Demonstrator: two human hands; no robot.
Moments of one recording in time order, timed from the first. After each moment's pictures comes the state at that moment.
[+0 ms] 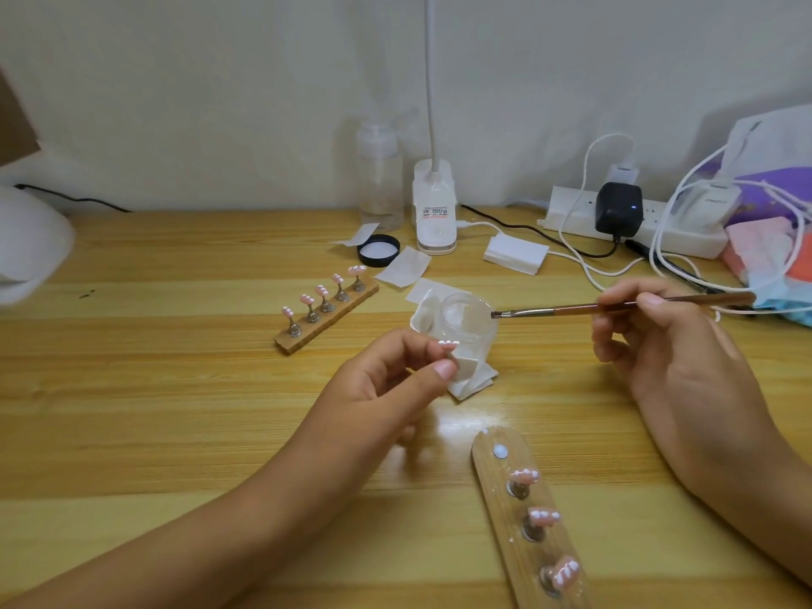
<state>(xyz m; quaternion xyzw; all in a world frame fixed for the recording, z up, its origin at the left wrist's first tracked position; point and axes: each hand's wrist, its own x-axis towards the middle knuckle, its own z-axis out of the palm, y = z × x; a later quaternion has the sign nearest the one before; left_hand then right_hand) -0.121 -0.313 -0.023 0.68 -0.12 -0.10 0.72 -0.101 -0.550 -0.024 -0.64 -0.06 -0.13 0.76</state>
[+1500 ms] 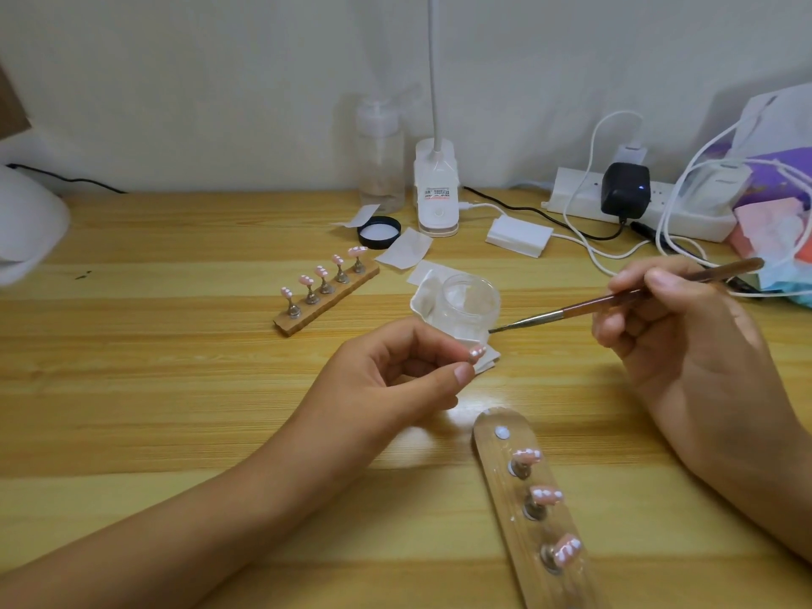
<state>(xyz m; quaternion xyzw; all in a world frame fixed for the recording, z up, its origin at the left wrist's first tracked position) -0.123 -0.316 -0.016 0.67 -0.14 -0.10 0.72 -0.108 -0.548 -0.020 -0.59 -0.11 -0.10 0.80</state>
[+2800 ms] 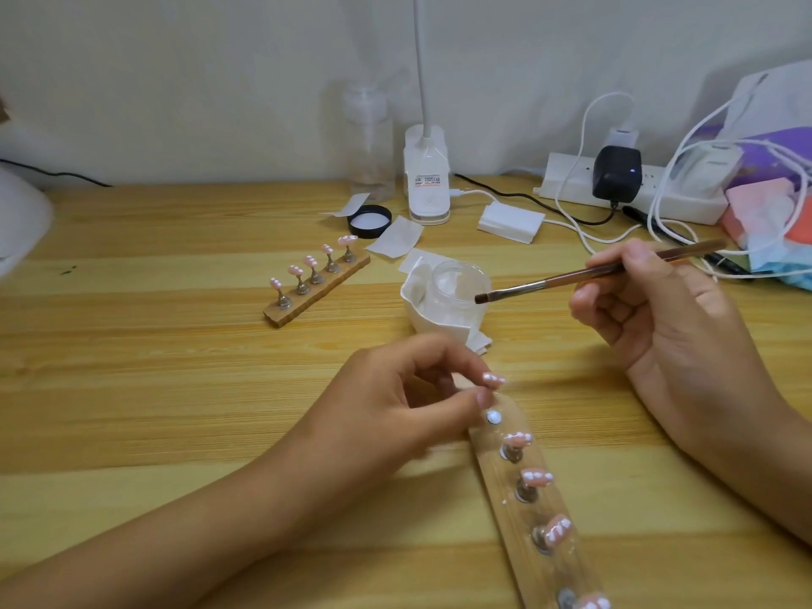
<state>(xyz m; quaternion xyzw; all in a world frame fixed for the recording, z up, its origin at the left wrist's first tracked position) -0.128 -0.320 -0.026 0.76 -0.19 -0.12 0.60 -0.108 -0.544 -0.020 -0.60 -0.07 -0.10 0.79</state>
